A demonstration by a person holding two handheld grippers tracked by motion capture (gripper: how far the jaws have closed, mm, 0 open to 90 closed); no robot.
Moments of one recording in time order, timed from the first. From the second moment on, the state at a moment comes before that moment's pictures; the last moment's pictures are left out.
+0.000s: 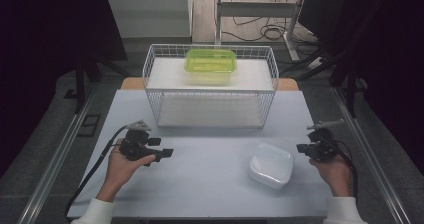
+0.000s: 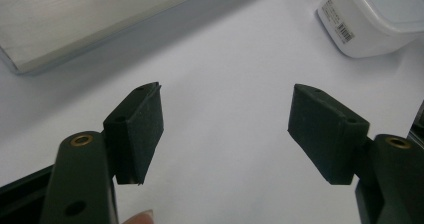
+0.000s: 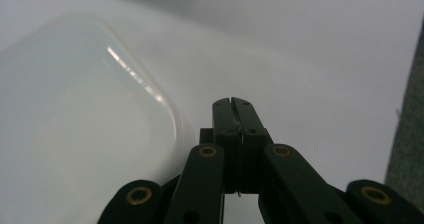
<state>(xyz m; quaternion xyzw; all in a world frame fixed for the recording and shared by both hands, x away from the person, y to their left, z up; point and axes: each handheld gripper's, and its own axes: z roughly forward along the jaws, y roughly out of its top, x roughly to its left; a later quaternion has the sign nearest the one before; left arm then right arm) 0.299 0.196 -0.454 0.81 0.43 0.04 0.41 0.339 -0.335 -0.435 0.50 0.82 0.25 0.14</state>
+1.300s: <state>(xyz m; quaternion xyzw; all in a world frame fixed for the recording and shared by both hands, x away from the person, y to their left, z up) 0.292 0.199 -0.452 0.81 0.43 0.04 0.41 0.318 -0.272 -0.467 0.46 0.87 0.18 0.09</state>
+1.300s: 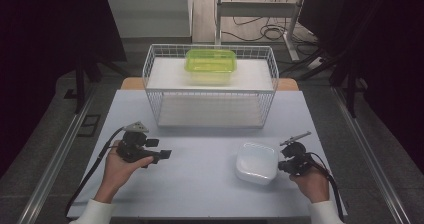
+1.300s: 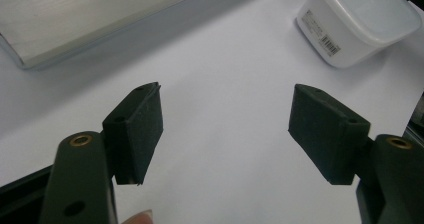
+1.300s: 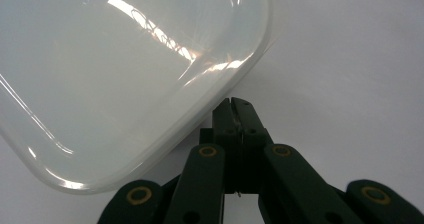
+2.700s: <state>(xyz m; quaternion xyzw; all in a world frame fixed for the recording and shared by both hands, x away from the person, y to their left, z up) 0.292 0.199 -0.455 0.81 0.43 0.04 0.41 0.331 -0.144 -0.489 0.34 0.91 0.22 0.13</state>
